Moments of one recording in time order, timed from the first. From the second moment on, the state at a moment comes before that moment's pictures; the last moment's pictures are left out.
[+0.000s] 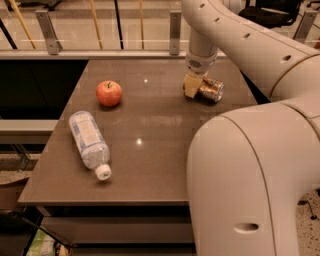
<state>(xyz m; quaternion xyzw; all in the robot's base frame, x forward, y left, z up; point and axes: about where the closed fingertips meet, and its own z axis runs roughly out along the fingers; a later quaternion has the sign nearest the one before) 0.737 -0.129 0.827 -0.48 0.87 -0.07 0.11</state>
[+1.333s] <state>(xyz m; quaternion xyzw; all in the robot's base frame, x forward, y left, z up) 0.738 -0.128 0.828 -0.49 0.87 -0.07 0.11</state>
